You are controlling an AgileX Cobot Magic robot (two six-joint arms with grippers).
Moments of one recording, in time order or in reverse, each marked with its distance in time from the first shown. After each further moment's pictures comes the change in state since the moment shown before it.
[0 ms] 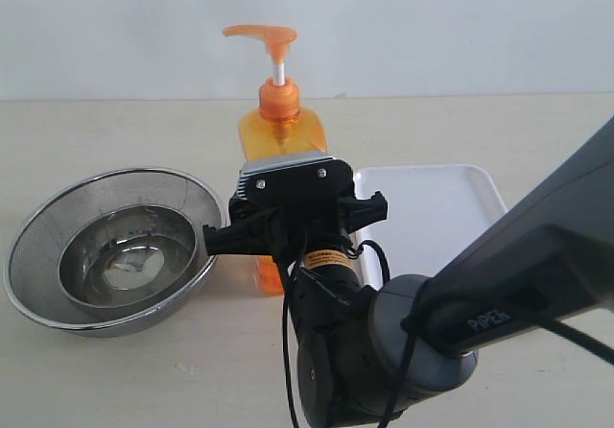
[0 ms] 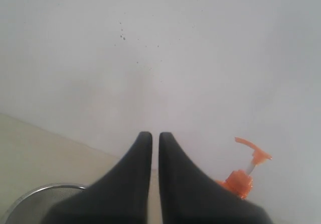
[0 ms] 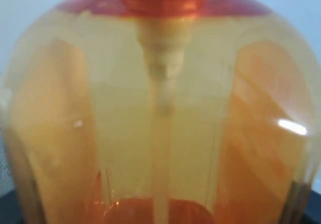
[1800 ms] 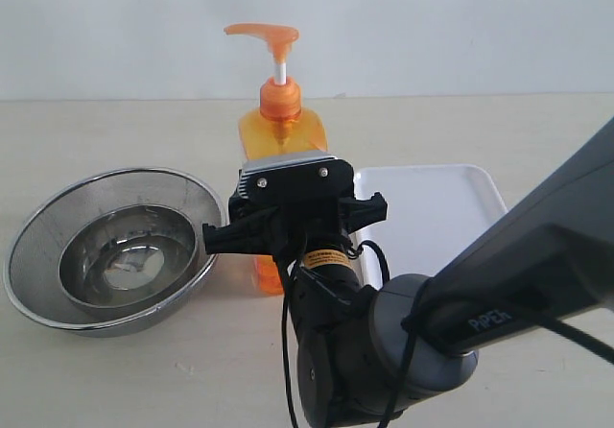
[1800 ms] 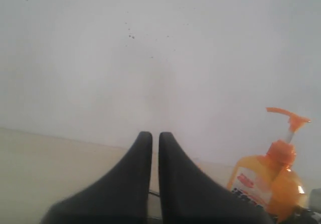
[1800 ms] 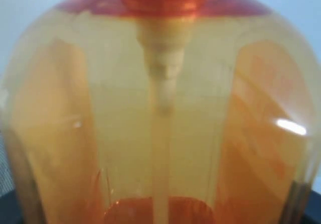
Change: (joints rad) left arm 0.083 -0.020 0.009 0.021 0.082 0.217; right arm 0.000 -0.002 0.000 -0.004 0.002 0.019
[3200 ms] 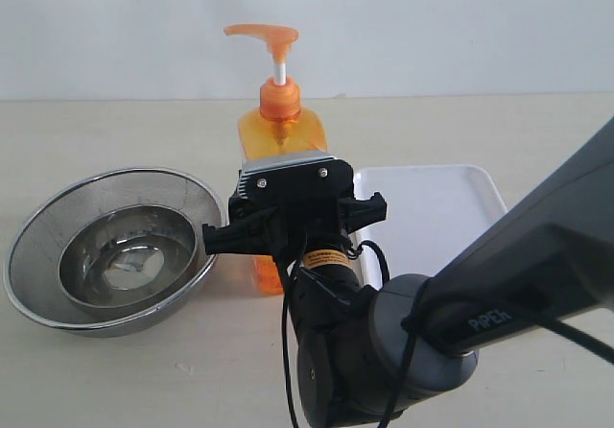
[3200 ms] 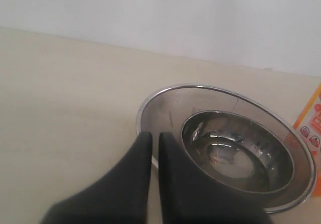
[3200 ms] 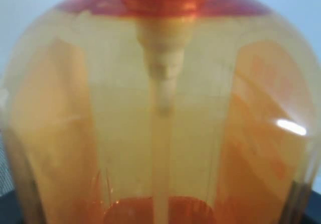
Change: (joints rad) left arm 0.061 0.000 0.108 0.934 0.176 -0.780; right arm 0.000 0.000 0.000 -0.002 0.000 0.000
